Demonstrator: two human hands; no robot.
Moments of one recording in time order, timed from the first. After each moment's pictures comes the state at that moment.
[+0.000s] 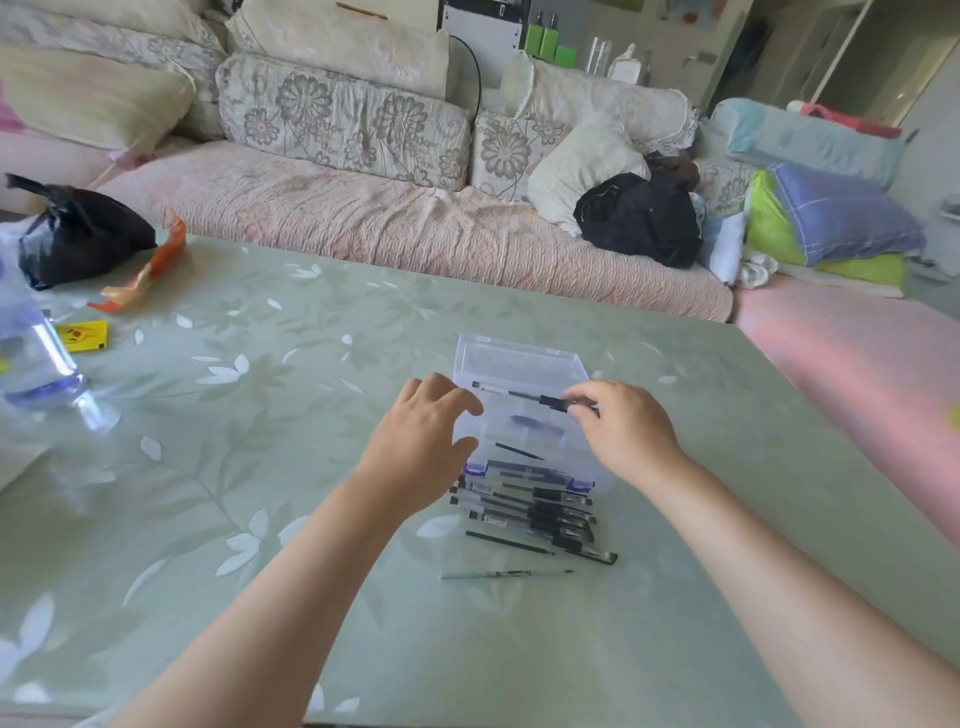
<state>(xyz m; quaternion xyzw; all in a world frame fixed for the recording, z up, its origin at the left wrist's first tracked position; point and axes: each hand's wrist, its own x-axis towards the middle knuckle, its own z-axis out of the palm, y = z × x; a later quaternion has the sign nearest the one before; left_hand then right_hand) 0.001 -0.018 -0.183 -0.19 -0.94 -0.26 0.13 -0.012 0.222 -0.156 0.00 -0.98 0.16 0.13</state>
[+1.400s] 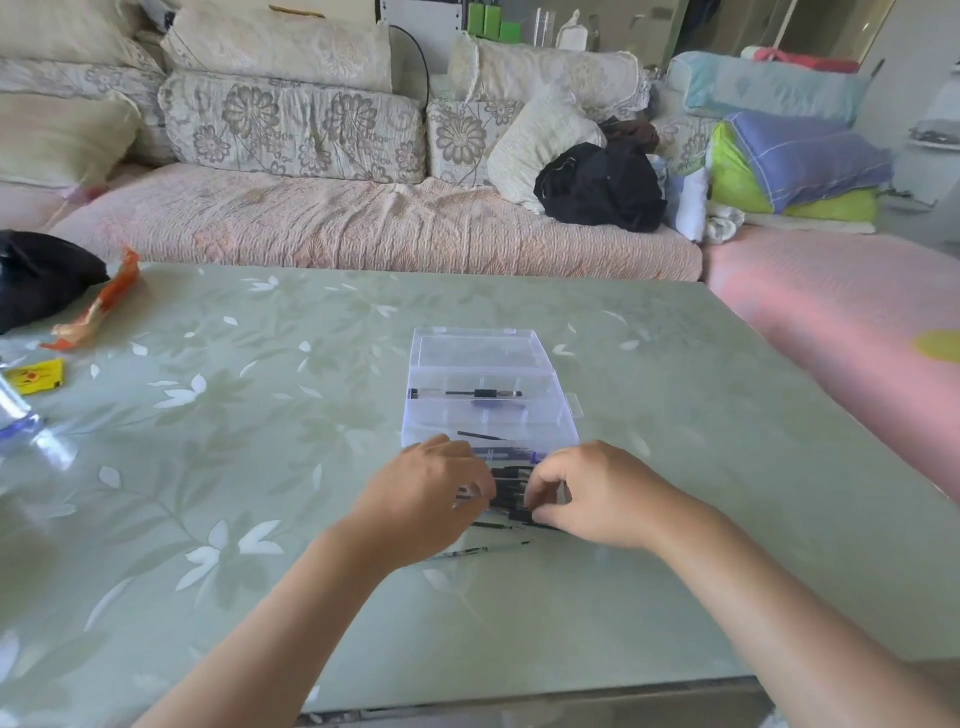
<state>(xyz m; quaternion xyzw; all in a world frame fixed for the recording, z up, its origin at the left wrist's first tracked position) 0.038 0.020 -0.201 -0.34 -0.91 -0.23 0.08 0.078 0.237 -0.158 0.12 -0.98 0.15 -0.09</state>
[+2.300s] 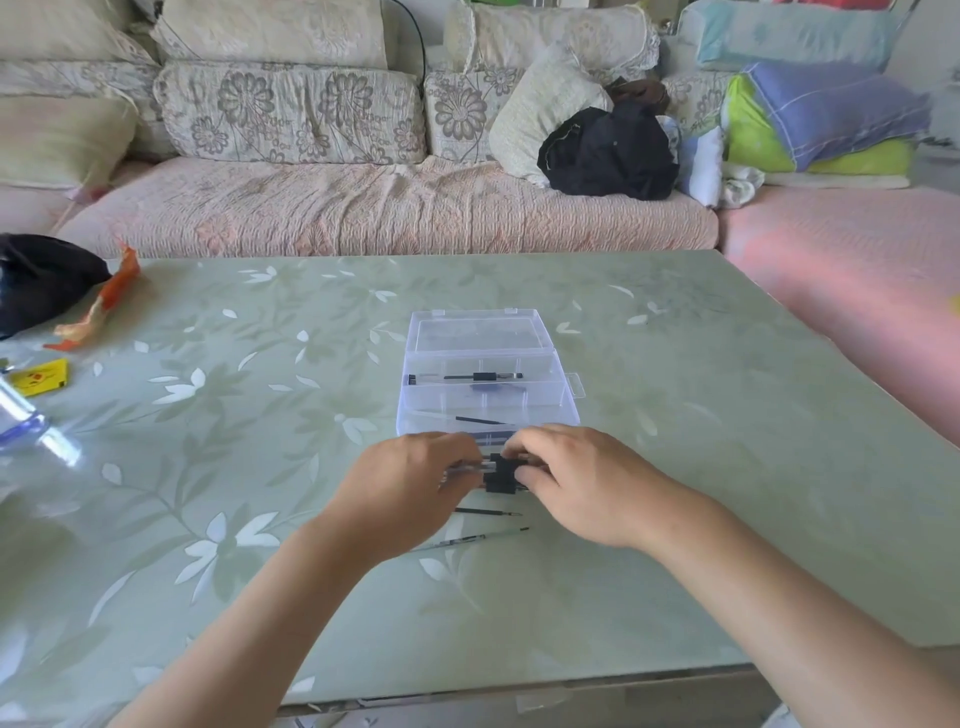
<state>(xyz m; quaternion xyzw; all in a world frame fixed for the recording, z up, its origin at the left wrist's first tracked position) 0.048 0.017 -0.188 -0.29 -0.93 -0.22 0.08 0.081 0.227 -0.161 0.15 -0.97 0.19 -0.03</state>
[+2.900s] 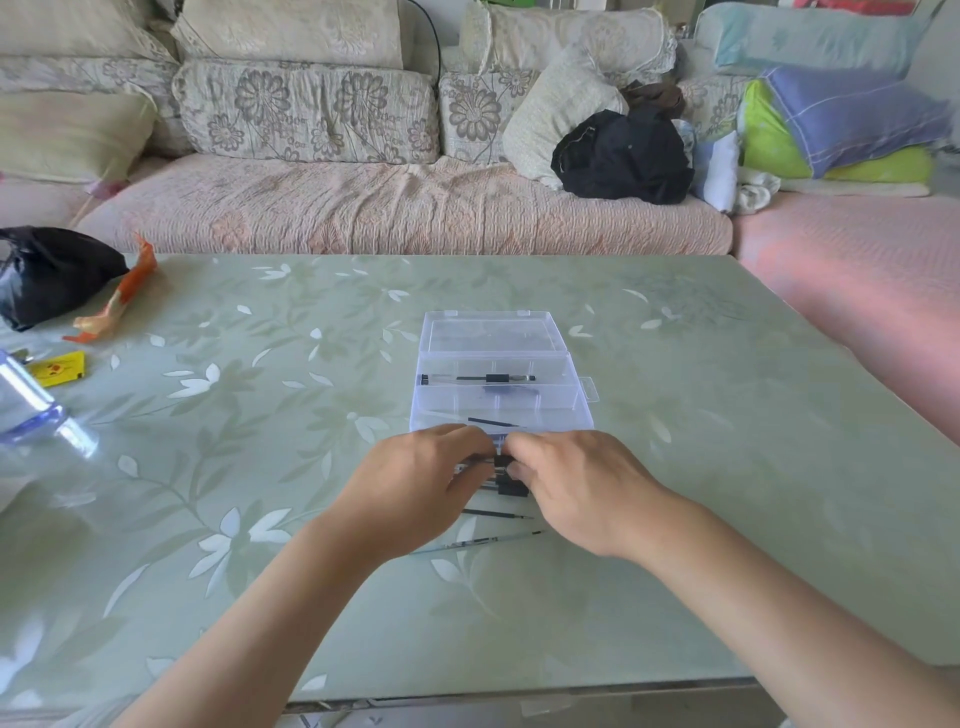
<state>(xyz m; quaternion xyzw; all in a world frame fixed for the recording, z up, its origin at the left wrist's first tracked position) 0.050 0.013 -0.180 -0.29 -0.93 -0.22 0.09 0.081 0.209 -0.157 0.21 -0.97 0.10 0.03</state>
